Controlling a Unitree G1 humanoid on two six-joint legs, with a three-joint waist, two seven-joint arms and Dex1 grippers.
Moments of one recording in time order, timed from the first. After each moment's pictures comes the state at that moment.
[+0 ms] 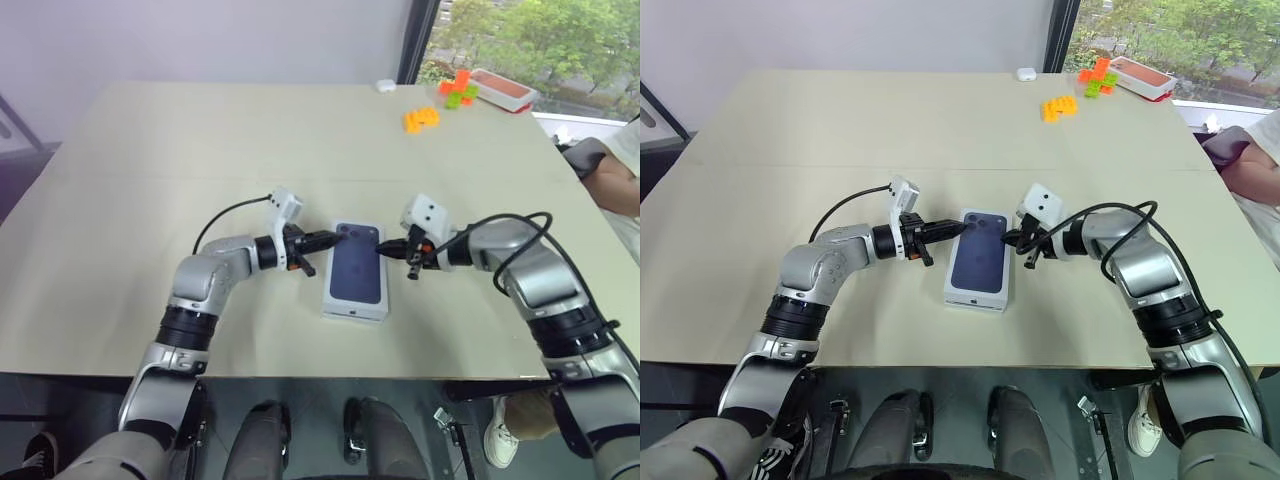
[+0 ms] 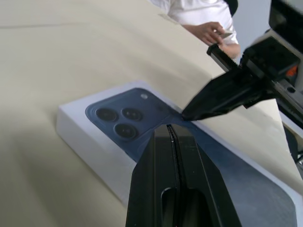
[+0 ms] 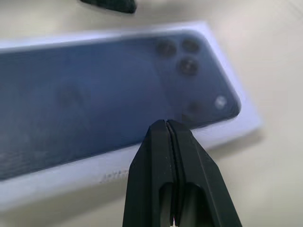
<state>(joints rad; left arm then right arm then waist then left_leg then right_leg) -0.66 0.28 -0.09 0.18 -0.47 0.74 -0.86 -0.59 -0.71 0.20 -0.01 0.18 0.58 1.03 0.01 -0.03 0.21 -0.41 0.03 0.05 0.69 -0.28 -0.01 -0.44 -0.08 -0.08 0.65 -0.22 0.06</state>
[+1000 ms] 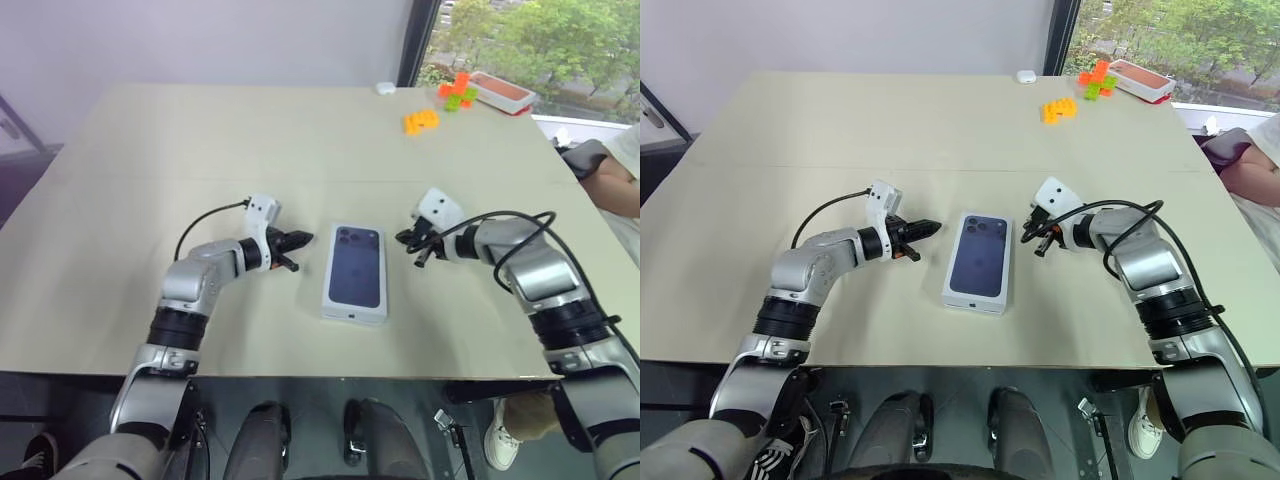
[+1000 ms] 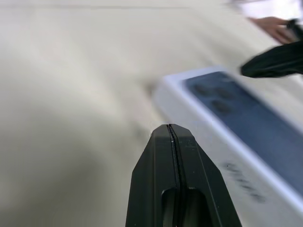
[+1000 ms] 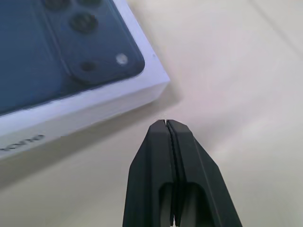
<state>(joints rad) -0.66 0.28 -0.03 0.32 -0.39 0.66 -0.71 -0.65 -0.68 0.22 0.18 0.07 0.54 0.86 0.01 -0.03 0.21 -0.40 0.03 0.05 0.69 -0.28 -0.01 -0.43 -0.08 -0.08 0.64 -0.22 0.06</state>
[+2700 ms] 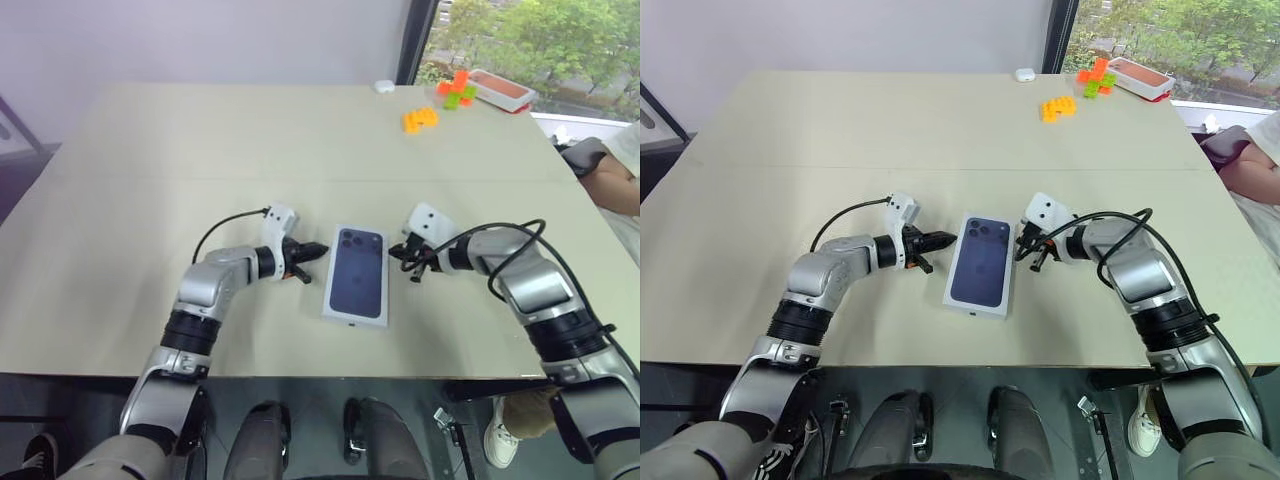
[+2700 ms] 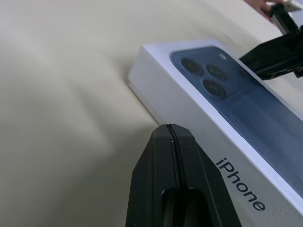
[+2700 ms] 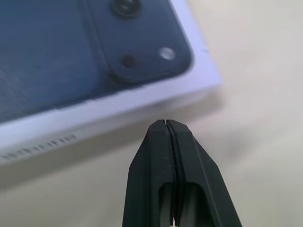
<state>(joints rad) -0.64 0.25 -0.05 0.26 -0.37 0.69 -0.76 -0.61 -0.69 0.20 0.10 0.05 0.56 0.93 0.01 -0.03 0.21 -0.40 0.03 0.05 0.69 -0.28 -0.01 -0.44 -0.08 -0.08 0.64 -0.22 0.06</state>
